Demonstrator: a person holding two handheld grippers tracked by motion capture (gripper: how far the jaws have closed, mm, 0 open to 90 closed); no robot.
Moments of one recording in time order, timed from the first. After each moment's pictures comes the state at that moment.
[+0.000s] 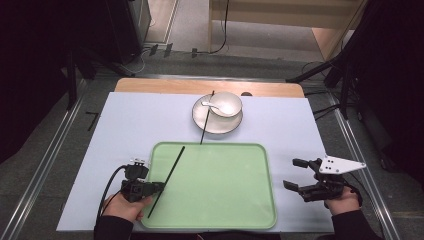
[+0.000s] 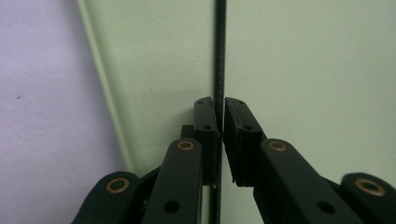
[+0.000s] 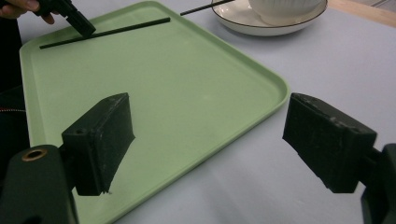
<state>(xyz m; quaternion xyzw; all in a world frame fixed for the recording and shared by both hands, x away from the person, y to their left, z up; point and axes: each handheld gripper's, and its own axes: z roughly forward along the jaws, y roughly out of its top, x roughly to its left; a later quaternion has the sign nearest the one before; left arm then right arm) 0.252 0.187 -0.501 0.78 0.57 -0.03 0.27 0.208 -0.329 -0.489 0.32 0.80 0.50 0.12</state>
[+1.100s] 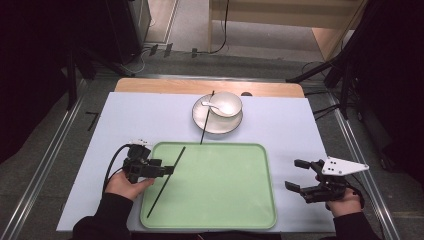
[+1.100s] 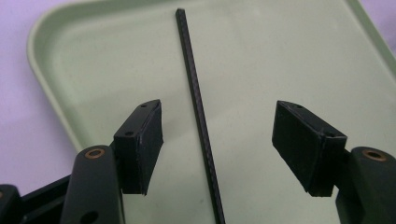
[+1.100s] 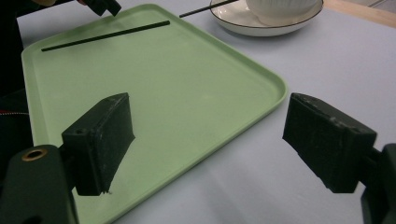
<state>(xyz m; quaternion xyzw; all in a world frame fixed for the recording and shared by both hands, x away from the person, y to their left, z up) 0.305 0.187 -0.483 0.81 0.47 -0.03 0.34 0.203 -0.333 -0.489 0.33 0.79 0.50 0.12</state>
